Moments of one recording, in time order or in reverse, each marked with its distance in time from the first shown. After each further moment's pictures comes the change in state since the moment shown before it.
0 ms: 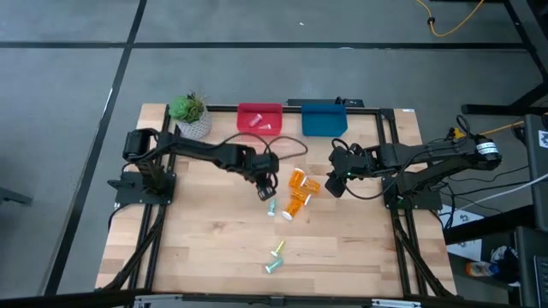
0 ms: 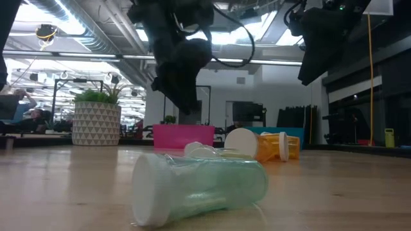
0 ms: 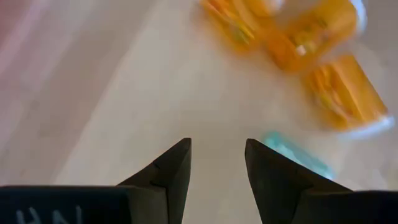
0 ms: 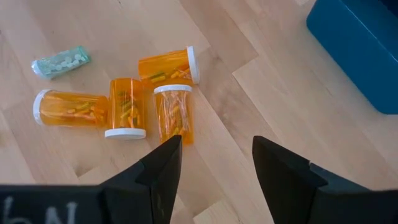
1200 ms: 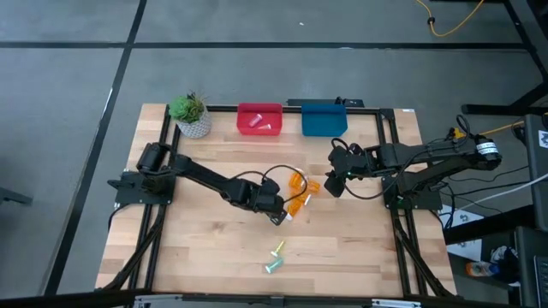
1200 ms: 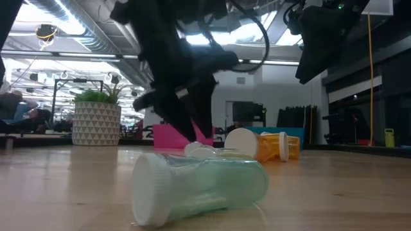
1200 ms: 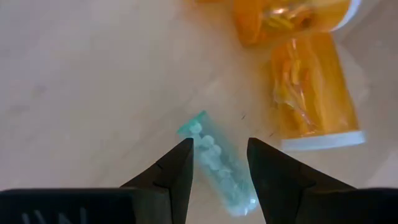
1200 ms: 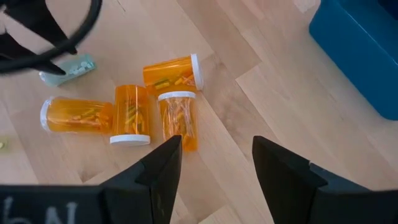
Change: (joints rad) left arm -0.248 0.179 0.000 0.178 -0.215 -0.600; right arm 0.000 -0.001 0.000 0.024 0.000 -0.003
